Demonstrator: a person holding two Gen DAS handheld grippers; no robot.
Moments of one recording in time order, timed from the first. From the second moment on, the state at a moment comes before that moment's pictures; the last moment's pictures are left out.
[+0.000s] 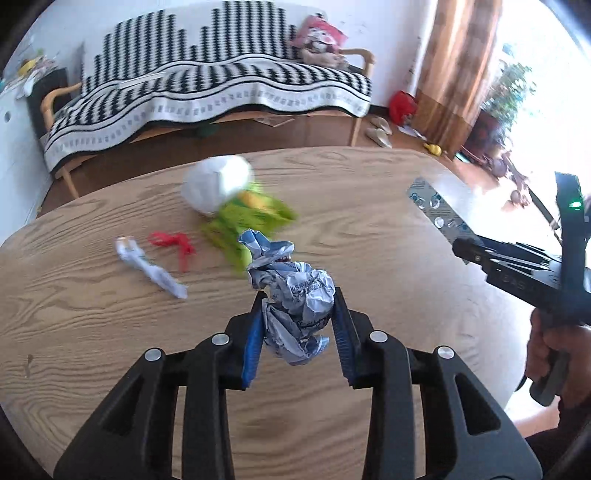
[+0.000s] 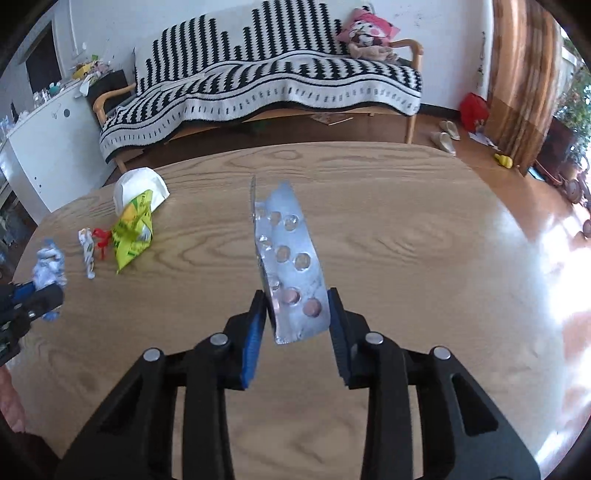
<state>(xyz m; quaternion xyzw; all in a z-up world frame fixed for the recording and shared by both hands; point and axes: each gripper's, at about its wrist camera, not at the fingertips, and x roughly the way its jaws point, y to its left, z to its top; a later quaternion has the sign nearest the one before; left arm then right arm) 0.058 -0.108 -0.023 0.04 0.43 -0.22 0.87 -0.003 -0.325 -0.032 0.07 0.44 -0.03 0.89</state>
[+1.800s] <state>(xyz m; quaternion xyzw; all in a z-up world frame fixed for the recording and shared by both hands) -0.177 -0.539 -0.089 0.18 0.42 -0.55 0.70 -0.368 -0.643 -0.080 0.30 0.44 -0.35 0.77</state>
